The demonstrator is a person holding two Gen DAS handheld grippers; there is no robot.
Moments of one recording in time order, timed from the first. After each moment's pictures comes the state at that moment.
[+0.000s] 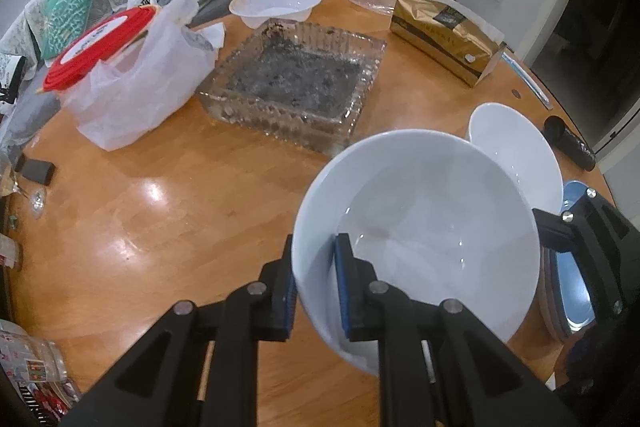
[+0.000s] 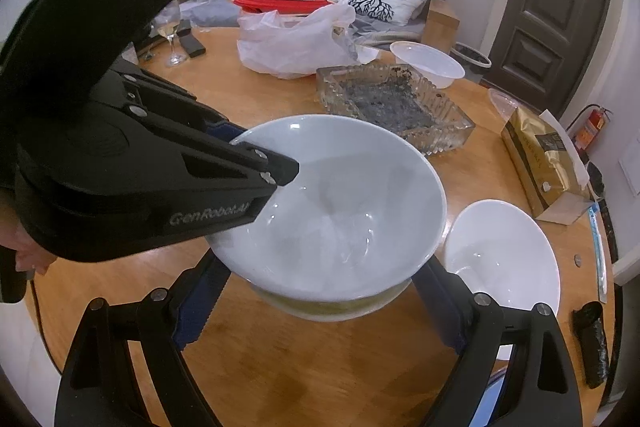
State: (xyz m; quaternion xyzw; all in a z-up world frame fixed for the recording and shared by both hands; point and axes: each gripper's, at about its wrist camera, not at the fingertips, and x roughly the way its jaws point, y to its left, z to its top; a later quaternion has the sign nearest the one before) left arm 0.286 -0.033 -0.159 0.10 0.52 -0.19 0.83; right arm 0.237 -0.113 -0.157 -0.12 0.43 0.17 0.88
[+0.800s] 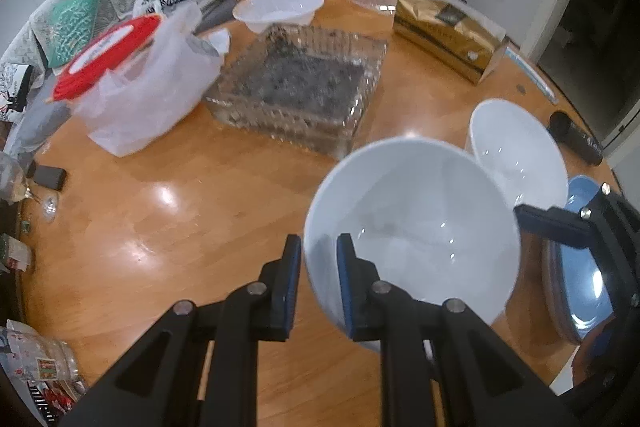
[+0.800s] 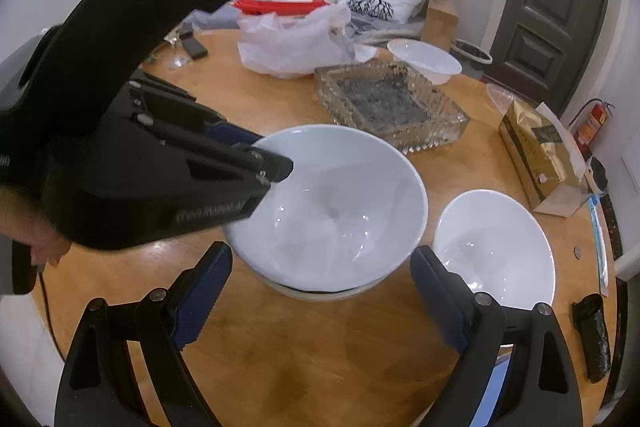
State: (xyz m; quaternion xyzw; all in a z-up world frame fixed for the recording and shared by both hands) left arm 0.280 -0.035 -0.147 0.11 0.51 -0.17 0.84; right arm 0.227 -0.126 -0.146 -0.10 0.43 0.18 0.88
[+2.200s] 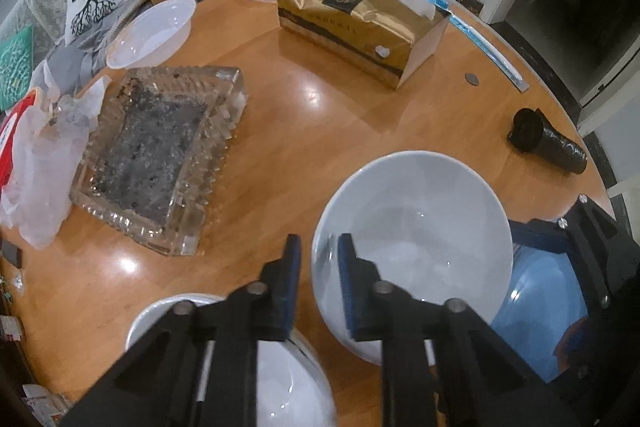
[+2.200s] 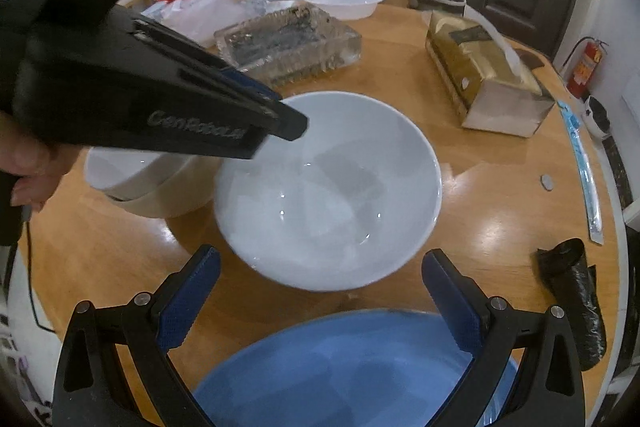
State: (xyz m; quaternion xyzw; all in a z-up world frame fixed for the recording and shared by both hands) left arm 0.324 -0.180 -0.162 0.16 0.56 -0.23 0.78; right arm 0.255 -0.260 -0.181 -0.05 0.50 0.16 0.85
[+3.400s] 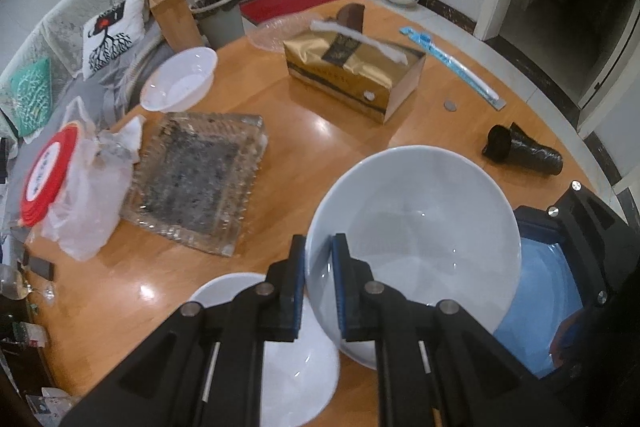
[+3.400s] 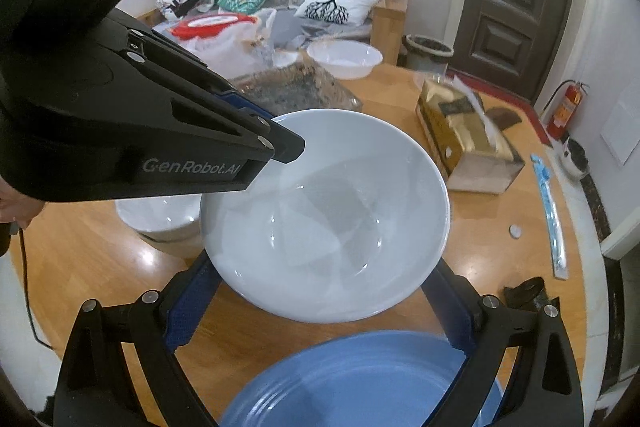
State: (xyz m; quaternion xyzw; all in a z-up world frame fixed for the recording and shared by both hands) left arm 0.291 -0.165 -0.100 0.18 0.50 -0.23 0.82; right arm 0.233 -0.236 -0.128 -0.08 0.42 0.15 0.89
